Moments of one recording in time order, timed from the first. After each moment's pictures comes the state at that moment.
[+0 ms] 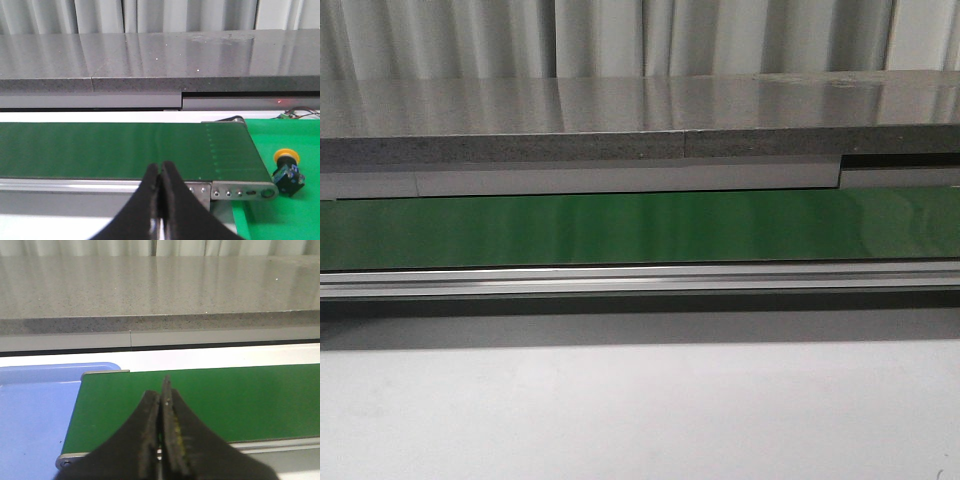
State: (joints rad) left arm -0.08 0.47 -0.29 -0.38 0.08 0.33; right arm 0.03 0.00 -0.09 0.07 0.23 -0.03
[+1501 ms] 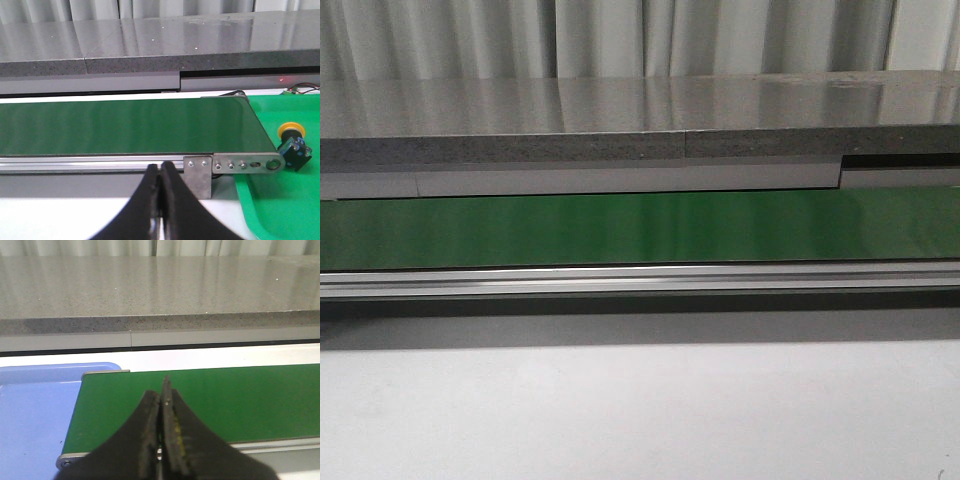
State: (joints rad) left arm -0.08 0.47 -0.29 -0.38 0.08 0.33; right arm 0.03 -0.01 0.03 0.07 0.14 -0.01
